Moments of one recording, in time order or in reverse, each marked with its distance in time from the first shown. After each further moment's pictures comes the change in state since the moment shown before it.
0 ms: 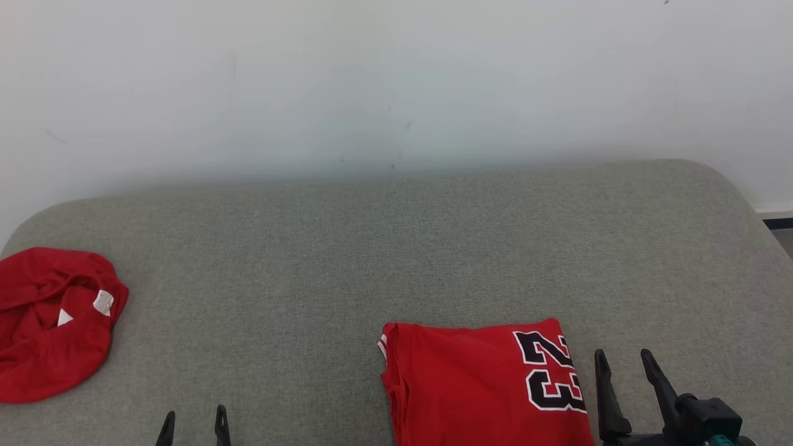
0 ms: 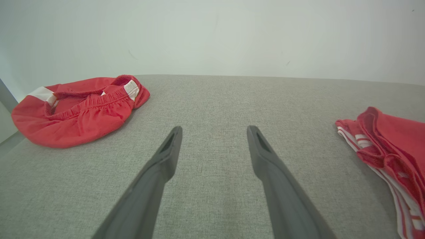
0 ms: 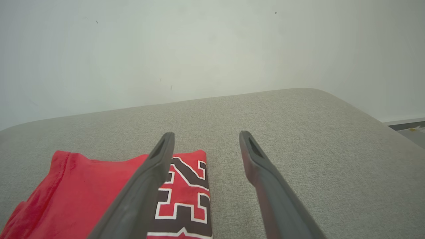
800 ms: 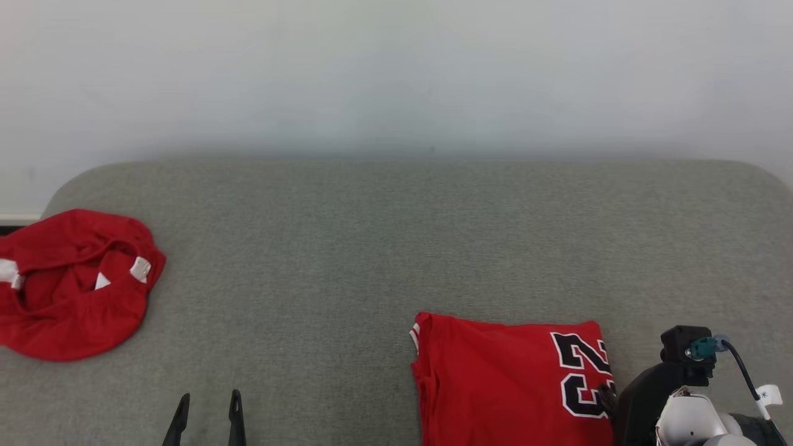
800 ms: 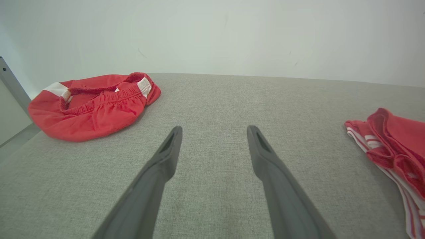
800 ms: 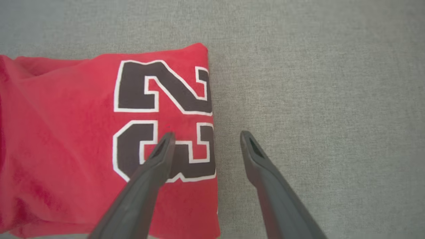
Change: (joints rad) left arm -0.021 0.000 -0.027 -0.021 0.006 -0.019 0.000; right arm -0.117 0.000 -0.108 -0.108 -0.026 0.000 0.938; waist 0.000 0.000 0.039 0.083
